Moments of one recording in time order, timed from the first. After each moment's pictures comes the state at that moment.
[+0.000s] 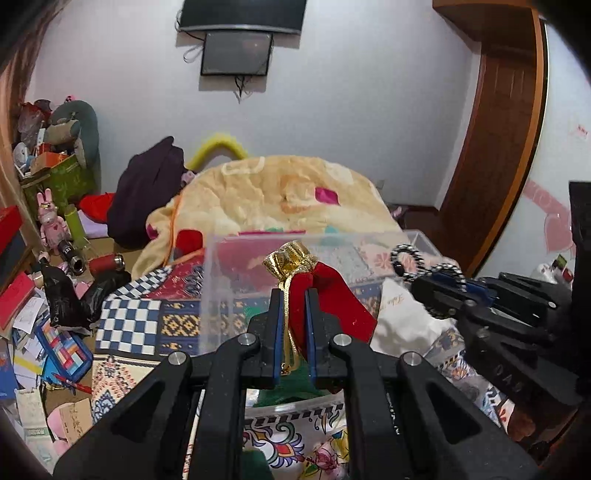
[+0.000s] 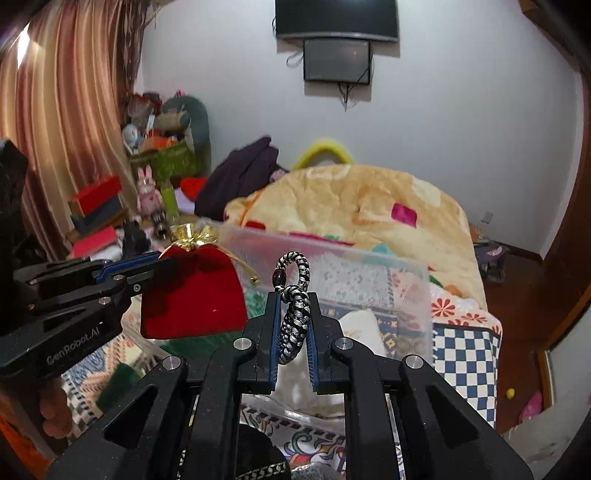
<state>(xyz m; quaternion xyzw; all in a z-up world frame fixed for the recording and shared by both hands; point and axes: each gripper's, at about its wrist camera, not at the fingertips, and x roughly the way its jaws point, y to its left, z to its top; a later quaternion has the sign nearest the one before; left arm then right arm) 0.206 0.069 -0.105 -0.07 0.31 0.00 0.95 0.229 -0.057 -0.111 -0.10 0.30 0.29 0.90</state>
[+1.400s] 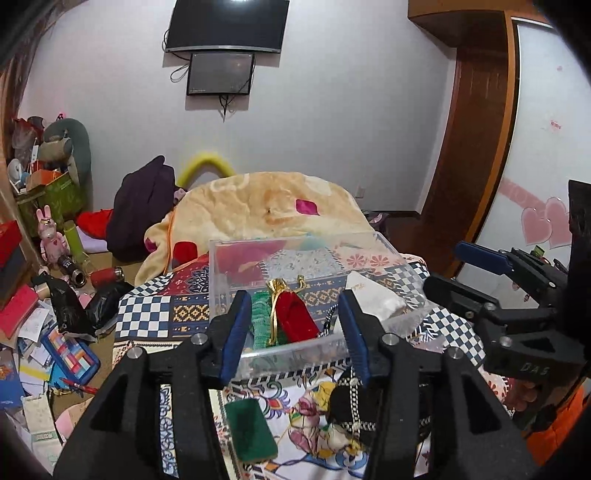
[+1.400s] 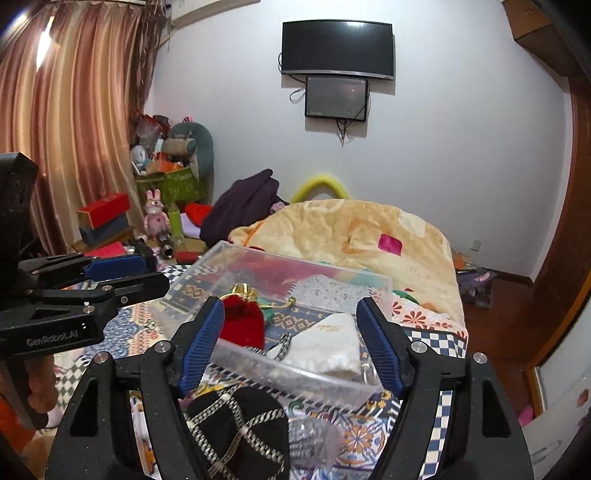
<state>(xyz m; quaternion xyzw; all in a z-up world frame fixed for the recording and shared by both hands) 0.134 0.065 -0.067 -0.06 0.28 -0.03 0.96 0.173 -0.096 -0.074 -0.09 0.22 0.29 0.92</state>
